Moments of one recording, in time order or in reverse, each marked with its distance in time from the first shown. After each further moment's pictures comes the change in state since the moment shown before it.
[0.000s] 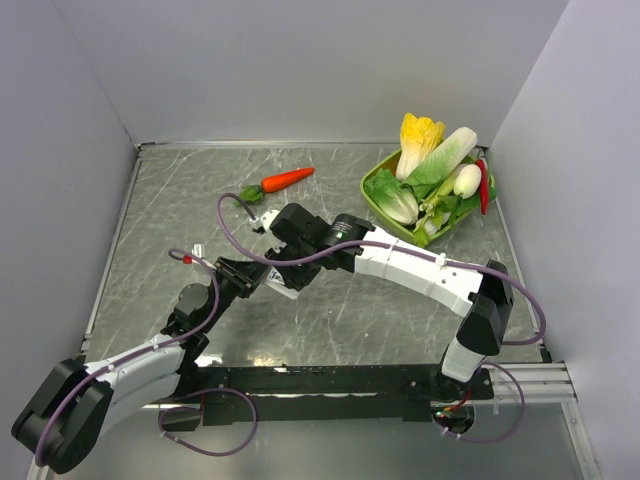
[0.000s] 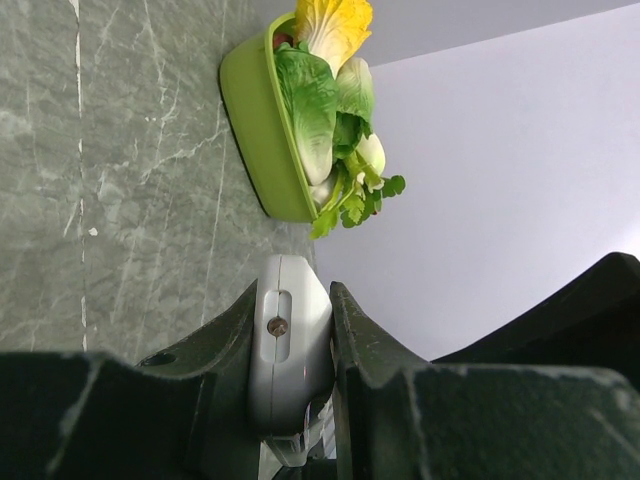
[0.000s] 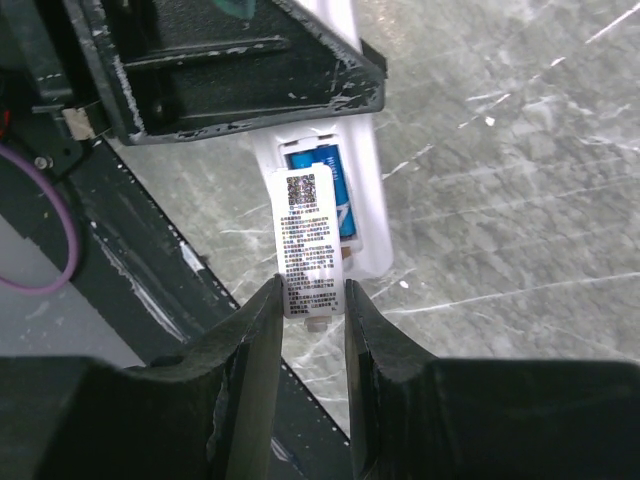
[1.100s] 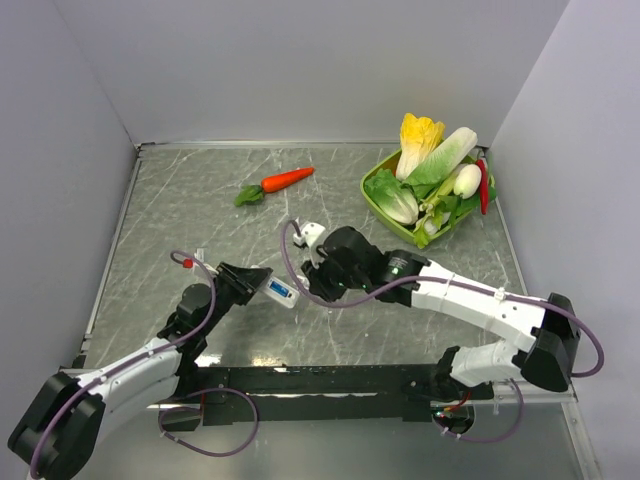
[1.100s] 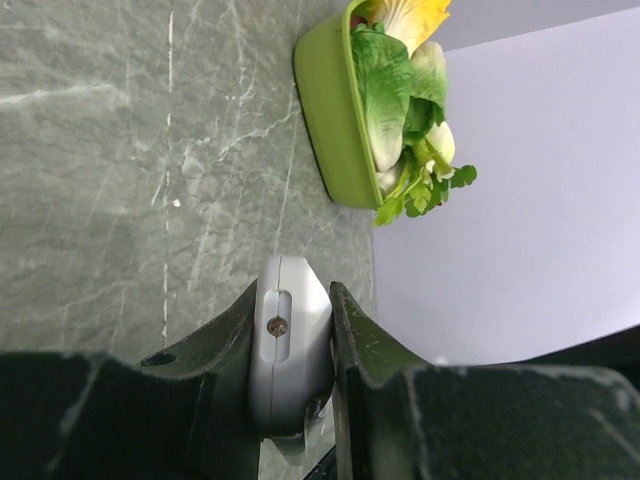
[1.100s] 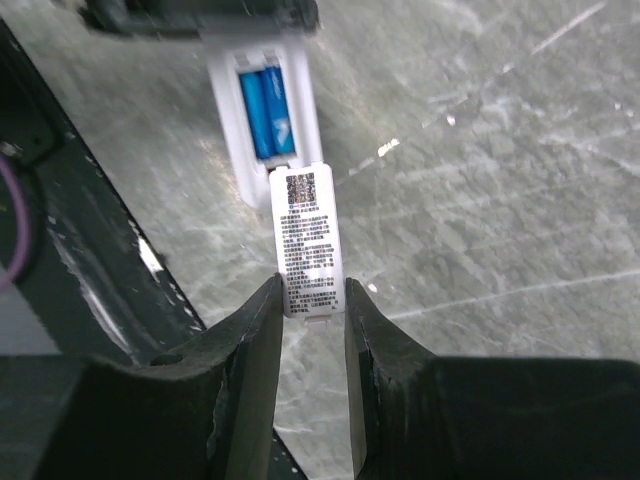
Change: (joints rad) left arm 0.000 -0.091 0.000 -0.223 -0.016 0.058; right arm -0.037 -0.404 -0.555 0.393 0.009 -0.067
